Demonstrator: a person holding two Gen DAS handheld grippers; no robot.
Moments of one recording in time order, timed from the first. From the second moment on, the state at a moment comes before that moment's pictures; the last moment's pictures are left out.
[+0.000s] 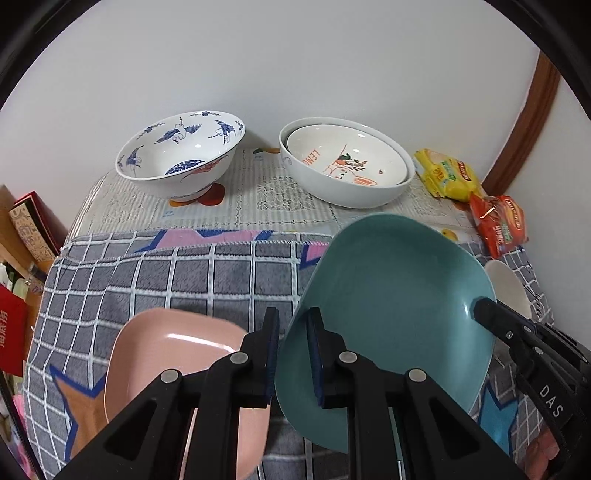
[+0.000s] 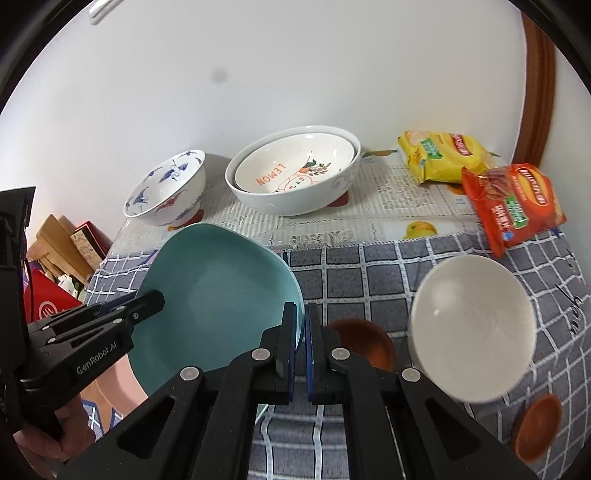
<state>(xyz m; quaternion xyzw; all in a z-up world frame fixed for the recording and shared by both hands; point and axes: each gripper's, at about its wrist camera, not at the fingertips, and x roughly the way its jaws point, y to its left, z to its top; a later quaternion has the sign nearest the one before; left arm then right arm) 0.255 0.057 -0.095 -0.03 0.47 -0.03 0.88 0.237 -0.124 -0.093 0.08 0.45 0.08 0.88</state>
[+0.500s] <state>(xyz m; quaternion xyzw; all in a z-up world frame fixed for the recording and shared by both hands) 0.204 0.084 -0.081 -0.04 0.47 -0.02 0.88 0.199 -0.101 -0.073 0.08 0.44 0.09 0.89</state>
